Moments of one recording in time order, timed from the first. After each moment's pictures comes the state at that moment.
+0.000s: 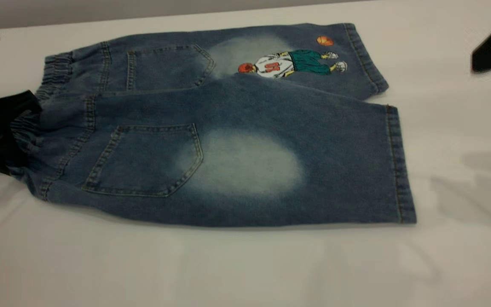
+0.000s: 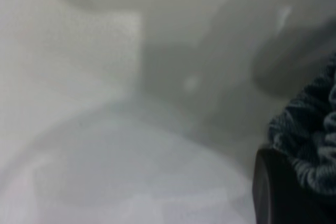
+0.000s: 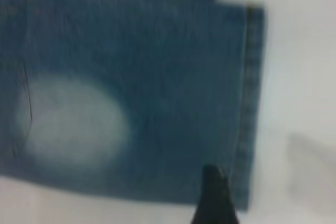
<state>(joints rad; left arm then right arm) 0.08 2.02 -0.82 -0.27 0.25 -0.19 0.02 1.44 -0.54 1.01 0.47 -0.71</state>
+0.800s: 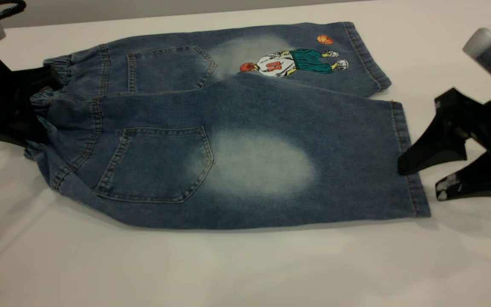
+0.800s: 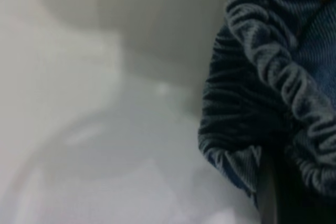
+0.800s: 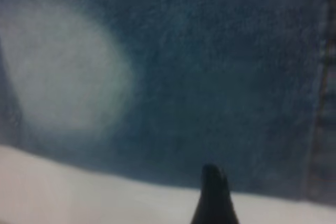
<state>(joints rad) -0.03 1.91 -0.82 -0.26 0.29 -0.14 0.02 1.97 -0.54 1.66 0.59 -1.36</state>
